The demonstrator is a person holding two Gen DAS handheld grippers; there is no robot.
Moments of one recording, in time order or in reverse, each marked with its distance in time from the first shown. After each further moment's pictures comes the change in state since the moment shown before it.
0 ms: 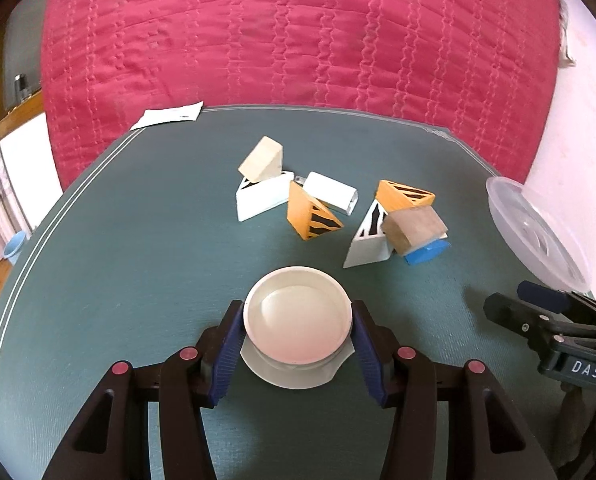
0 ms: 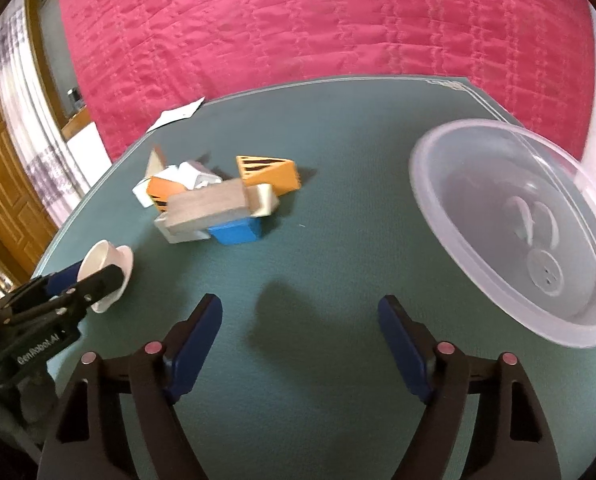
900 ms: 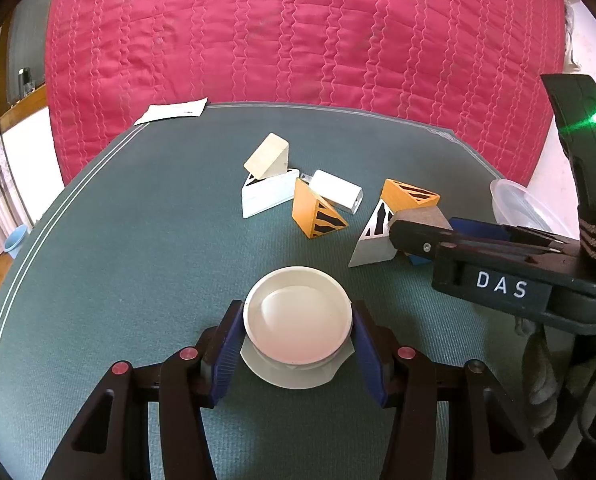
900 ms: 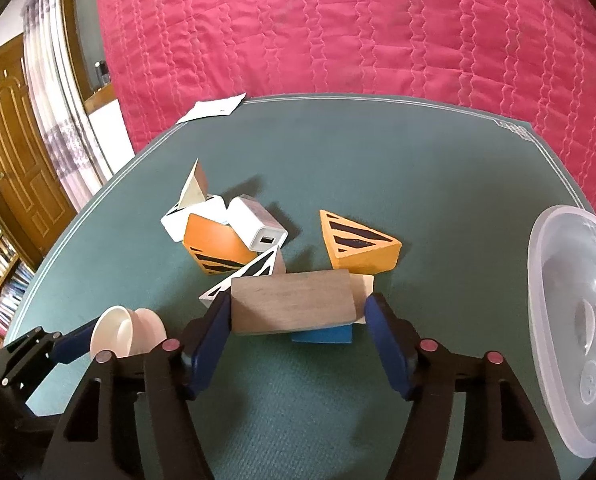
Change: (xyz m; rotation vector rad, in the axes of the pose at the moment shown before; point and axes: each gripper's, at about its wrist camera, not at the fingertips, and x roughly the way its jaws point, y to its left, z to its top) left arm 0.000 -0.003 -0.002 -0.014 0.005 0.006; right arm 0.045 0.059 0.051 -0.130 0.003 0.035
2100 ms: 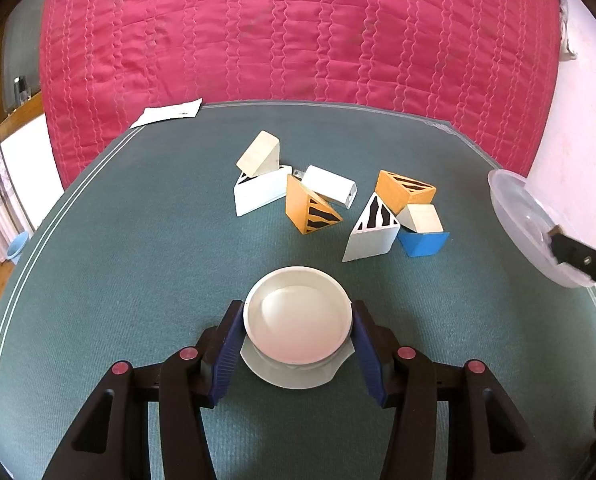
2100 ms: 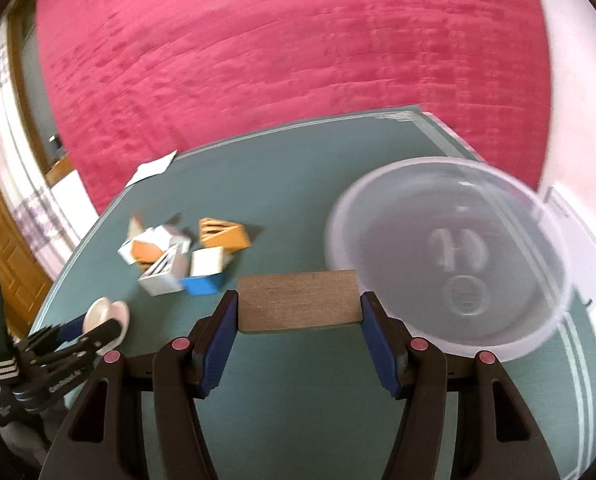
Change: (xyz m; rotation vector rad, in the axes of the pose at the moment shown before) left arm 0.000 -0.013 -0.003 0.025 0.012 0.020; right arm -0.107 -0.096 -0.057 0.250 -0.135 -0.124
